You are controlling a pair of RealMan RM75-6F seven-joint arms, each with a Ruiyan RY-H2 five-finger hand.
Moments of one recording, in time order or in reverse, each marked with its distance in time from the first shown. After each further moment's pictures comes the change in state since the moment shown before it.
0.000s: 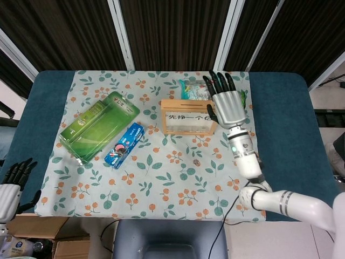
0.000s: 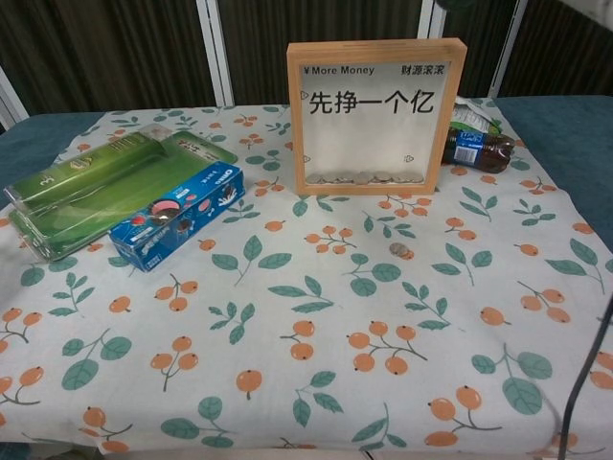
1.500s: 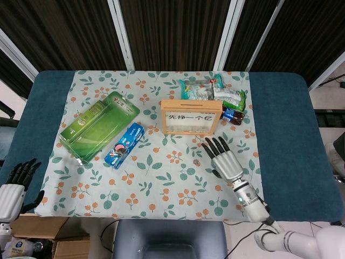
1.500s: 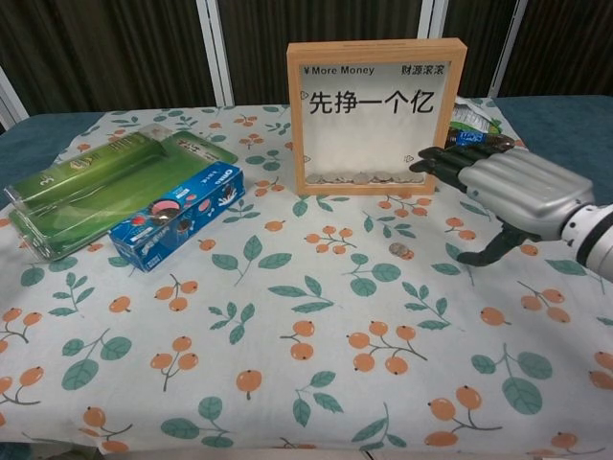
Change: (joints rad) left arm -0.006 -0.037 0.006 0.043 0.004 0.001 0.008; right arm -0.320 -0.307 -0.253 0.360 -0.459 -0.082 0.170
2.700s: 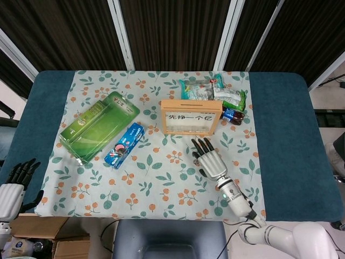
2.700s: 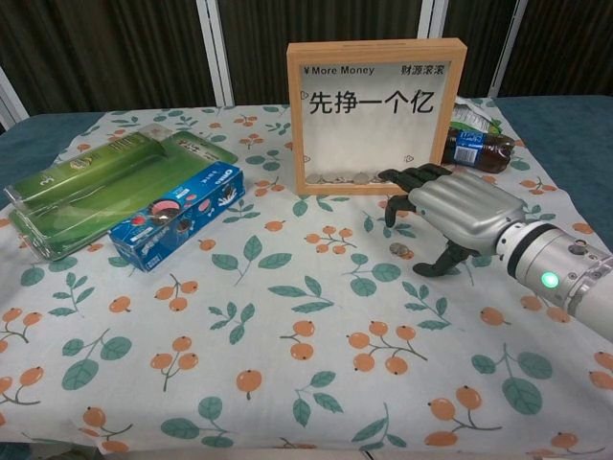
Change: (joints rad) left arm -0.003 -0.008 0.000 0.030 -0.007 -0.010 -0.028; right arm 0.066 -0.157 0.036 0.166 0.015 -0.081 0.020
